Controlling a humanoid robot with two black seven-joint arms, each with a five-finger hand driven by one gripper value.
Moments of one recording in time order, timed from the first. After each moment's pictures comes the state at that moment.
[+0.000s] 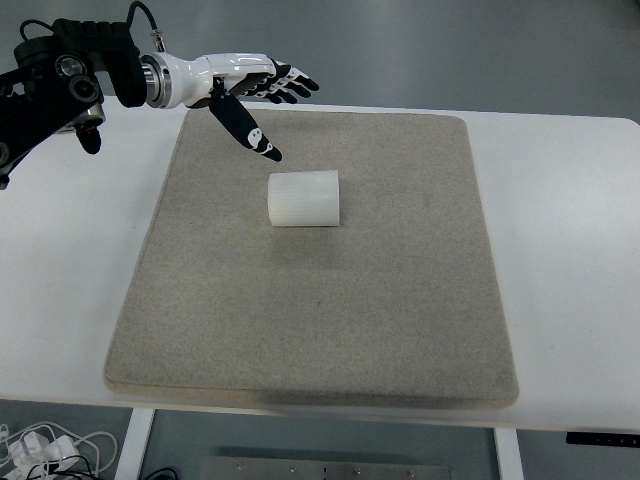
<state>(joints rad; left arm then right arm) -1.19 0.50 -0.49 -1.06 1.04 -0.48 0.12 0.01 0.00 0.00 0.18 0.00 -0.02 -0.03</state>
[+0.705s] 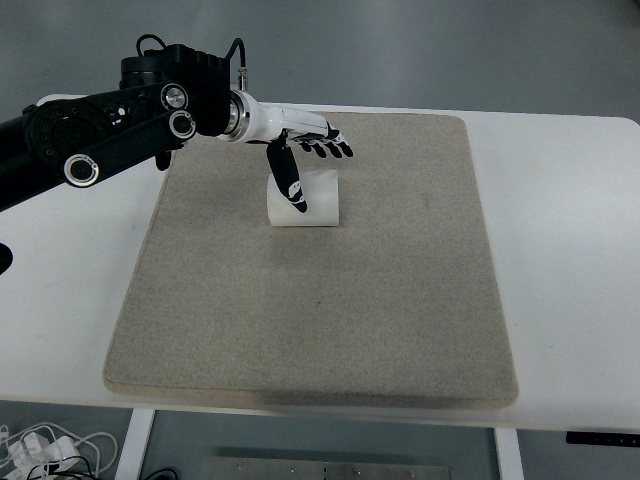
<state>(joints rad) -1.30 0.33 -0.27 -1.04 1.11 -0.47 0.26 0.01 0.00 0.00 0.18 0.00 -0.02 -0.03</state>
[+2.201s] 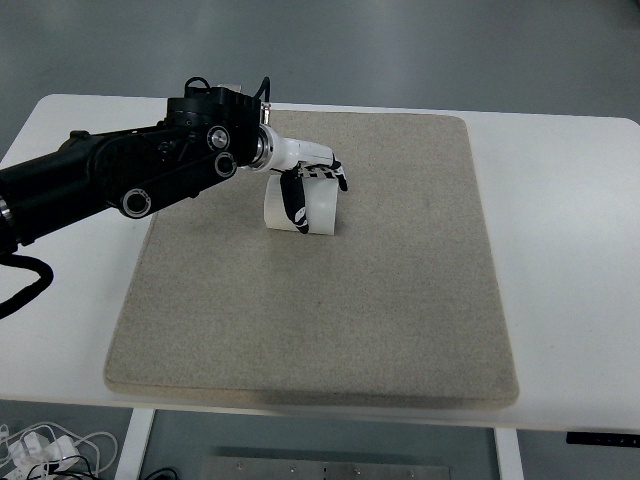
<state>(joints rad) -1.26 0.22 -0.21 -0.94 1.21 -0.44 0.28 0.01 0.00 0.00 0.18 0.00 -0.02 -0.03</state>
